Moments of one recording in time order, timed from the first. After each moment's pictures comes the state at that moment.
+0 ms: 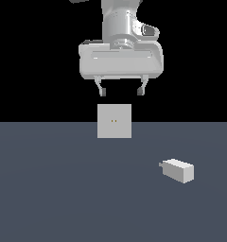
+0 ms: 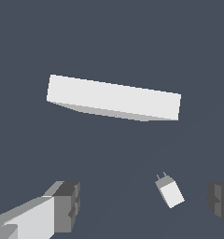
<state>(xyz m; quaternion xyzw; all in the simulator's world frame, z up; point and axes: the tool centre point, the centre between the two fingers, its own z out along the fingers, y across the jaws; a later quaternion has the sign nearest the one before) 0.002 -0.021 0.172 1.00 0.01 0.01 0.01</state>
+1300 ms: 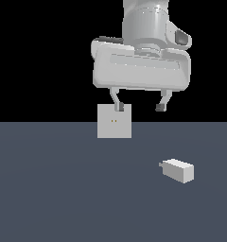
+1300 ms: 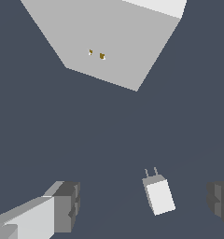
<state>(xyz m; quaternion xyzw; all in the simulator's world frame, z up) -0.044 -0.058 0.129 0.99 0.11 0.06 0.00</state>
